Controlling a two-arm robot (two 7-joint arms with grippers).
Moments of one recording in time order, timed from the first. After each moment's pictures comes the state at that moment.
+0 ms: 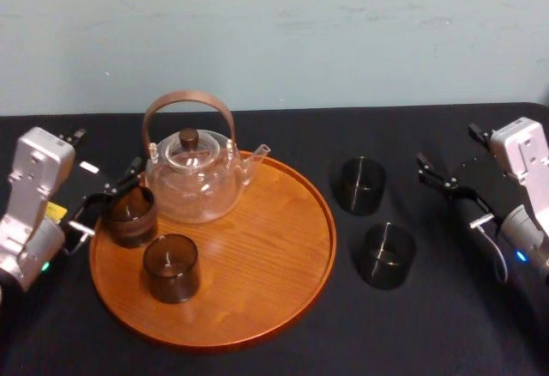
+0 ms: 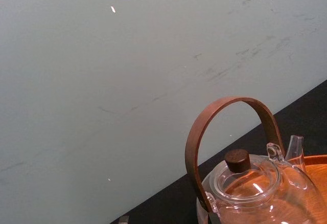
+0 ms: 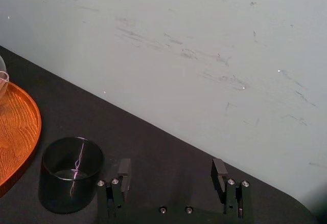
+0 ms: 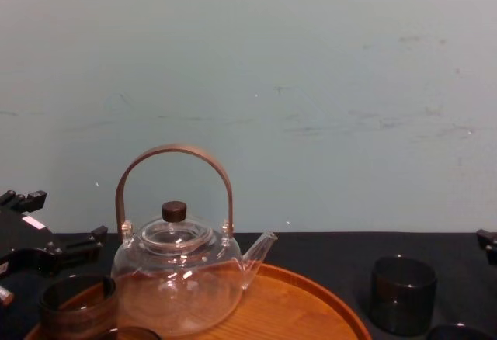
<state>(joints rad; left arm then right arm) -0.20 0.60 0.45 -1.41 -0.25 -0.12 0.03 0.20 0.60 -0.45 -1.41 0.25 -0.12 -0.03</state>
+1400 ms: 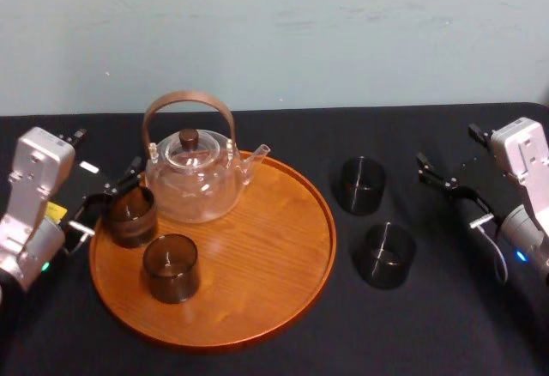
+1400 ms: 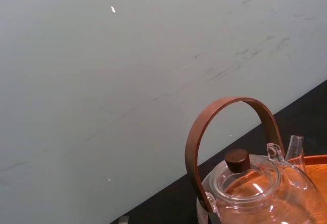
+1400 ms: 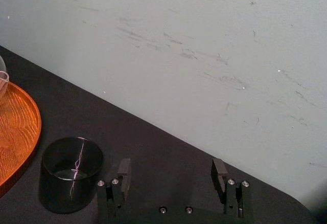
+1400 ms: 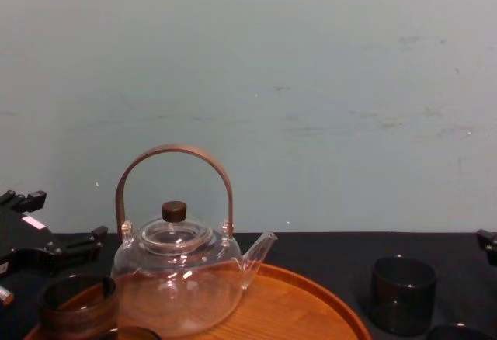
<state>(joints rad) -0.20 0.60 0.45 -1.41 -0.25 -0.12 0.03 0.20 0.60 -0.45 -1.41 0.25 -0.12 -0.03</state>
